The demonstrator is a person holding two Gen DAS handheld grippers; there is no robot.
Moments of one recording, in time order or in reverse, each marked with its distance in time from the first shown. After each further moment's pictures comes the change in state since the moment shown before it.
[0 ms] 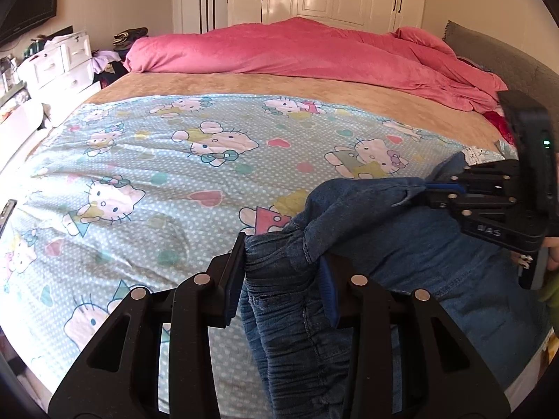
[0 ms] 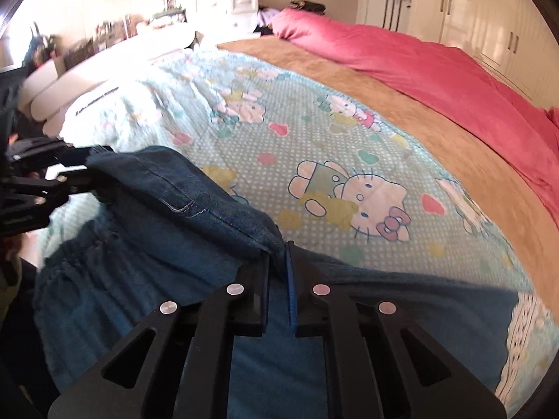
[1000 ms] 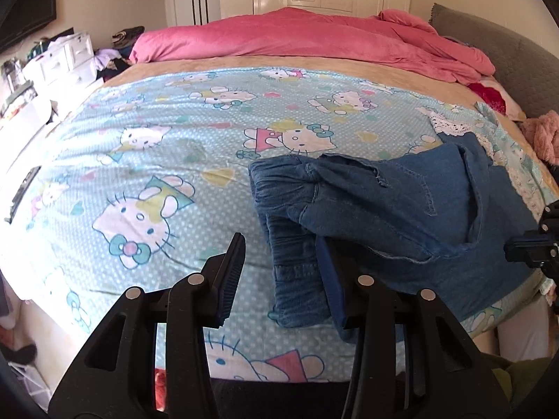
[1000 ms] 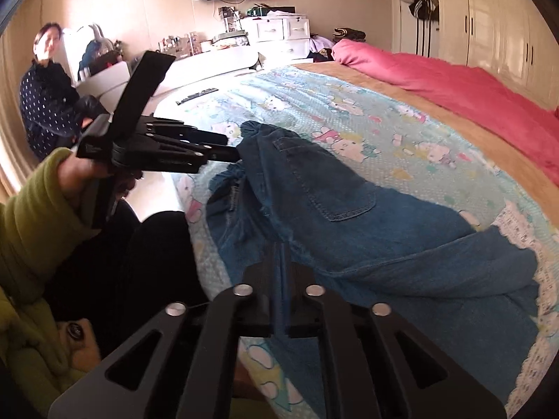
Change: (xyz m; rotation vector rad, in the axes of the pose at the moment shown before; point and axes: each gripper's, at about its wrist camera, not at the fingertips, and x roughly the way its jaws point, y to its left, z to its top) left arm -0.076 -0.002 -0.096 0.037 0.043 -0.007; right arm -0.137 0.130 -0.130 -0.079 -0.104 0.157
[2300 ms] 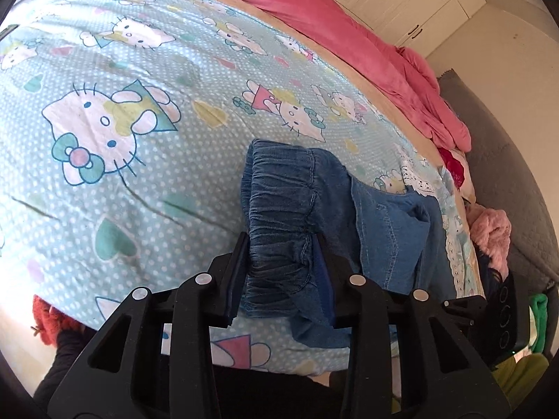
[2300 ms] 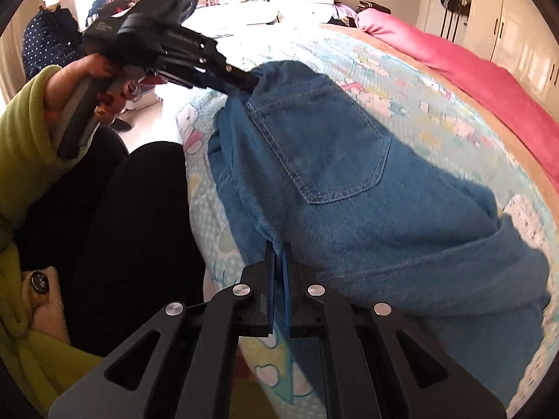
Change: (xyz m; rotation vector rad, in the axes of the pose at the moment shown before) left arm 0.025 0.046 -0.007 -0.404 0.120 -0.319; right arm 0.045 0.009 -0.030 -0.099 0.170 -0.003
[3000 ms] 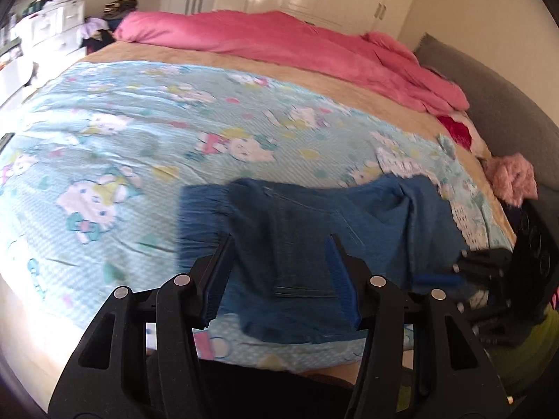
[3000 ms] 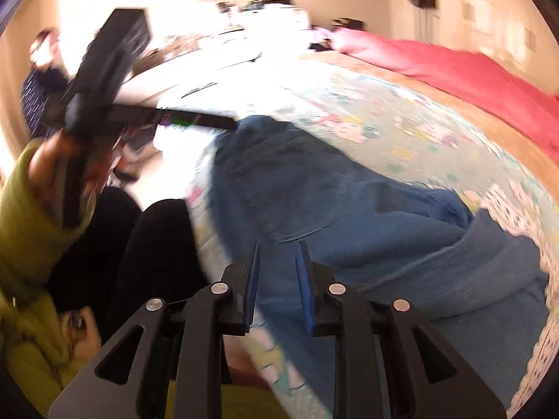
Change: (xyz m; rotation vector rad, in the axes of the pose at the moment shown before) left arm -0.018 -0.092 -0.016 0.298 -0.080 0.133; right arm -0.040 -0.030 0.006 0.181 -0.134 0.043
